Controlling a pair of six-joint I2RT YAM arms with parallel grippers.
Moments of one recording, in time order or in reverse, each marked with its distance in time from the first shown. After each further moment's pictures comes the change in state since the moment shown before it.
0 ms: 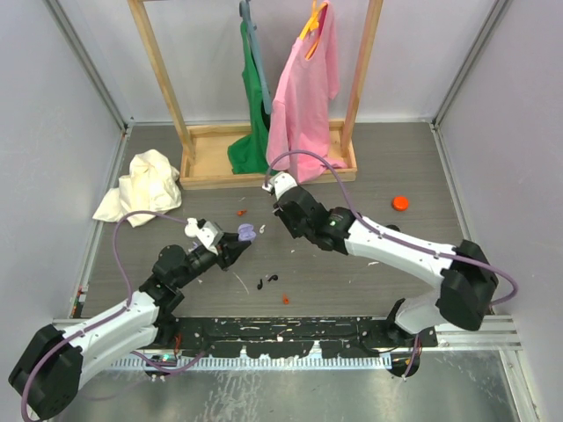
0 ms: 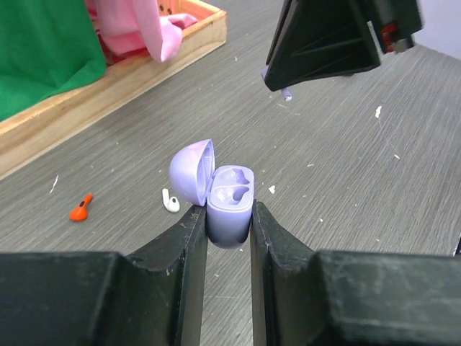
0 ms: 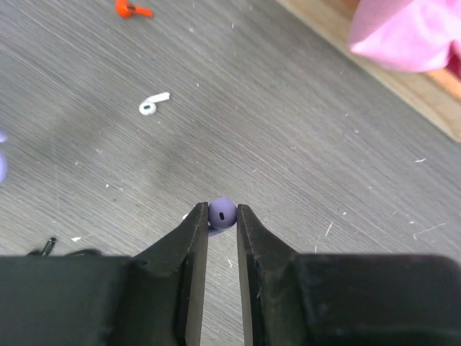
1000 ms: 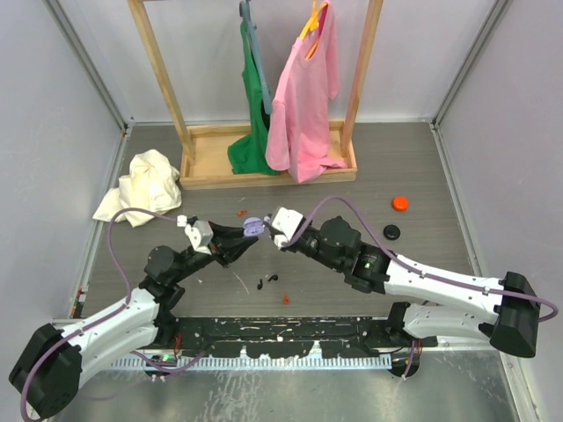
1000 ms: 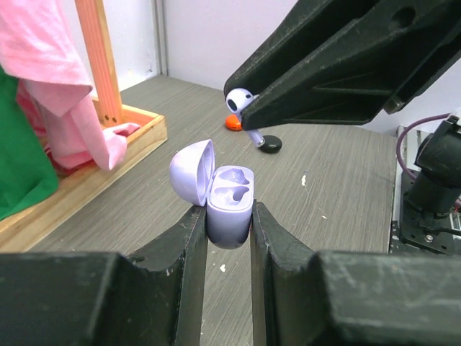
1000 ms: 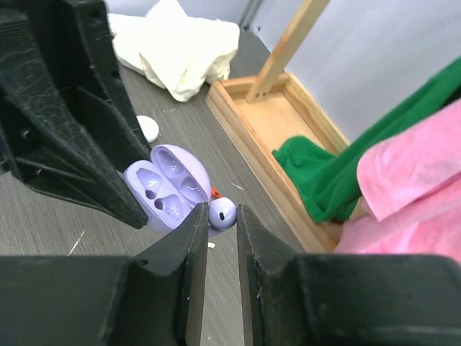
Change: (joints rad) left arm 0.000 0.015 0.046 0.245 0.174 -0.097; right arm 0.195 -0.386 -0.318 0.631 -0.170 -0.470
